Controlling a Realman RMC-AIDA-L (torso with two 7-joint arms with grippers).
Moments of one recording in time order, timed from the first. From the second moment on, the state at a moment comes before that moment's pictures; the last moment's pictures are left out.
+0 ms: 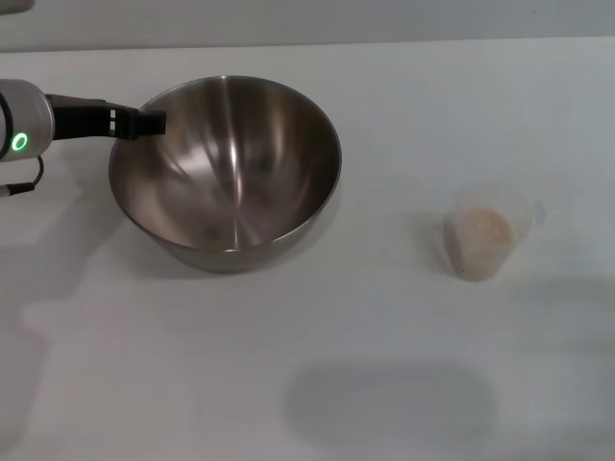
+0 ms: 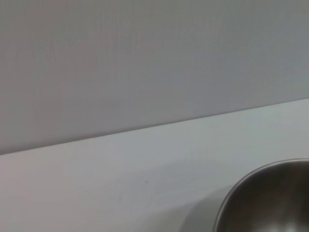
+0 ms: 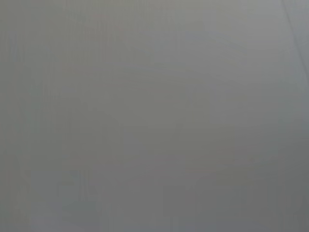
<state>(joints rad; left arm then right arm) -0.37 -2.06 -1.69 -1.38 2.57 -0.87 0.32 0.14 2.09 0.24 0.24 -1.47 -1.84 0.02</state>
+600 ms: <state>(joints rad) -0.38 -2.07 -1.67 -1.32 2.56 -0.87 0.33 0.14 2.08 0.24 0.24 -1.47 -1.84 0.02</state>
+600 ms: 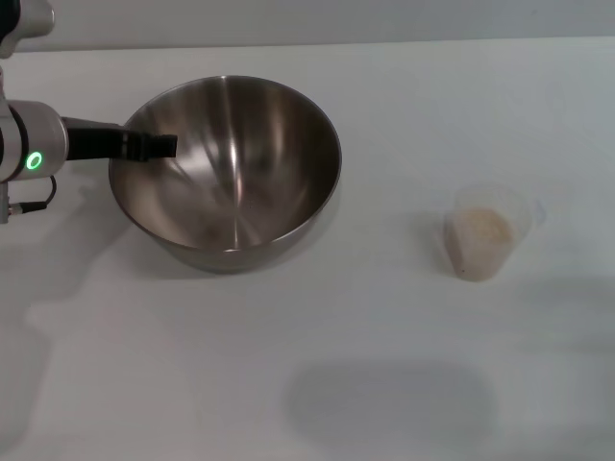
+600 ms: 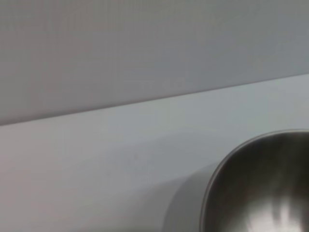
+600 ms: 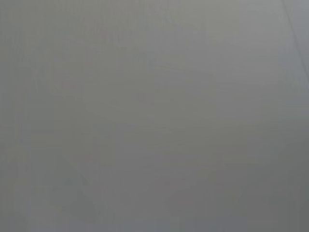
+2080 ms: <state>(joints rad) -0.39 -2.07 -1.66 -1.27 2.56 -0.85 0.34 0.15 2.08 0.24 0.24 -1.47 -1.81 0.02</state>
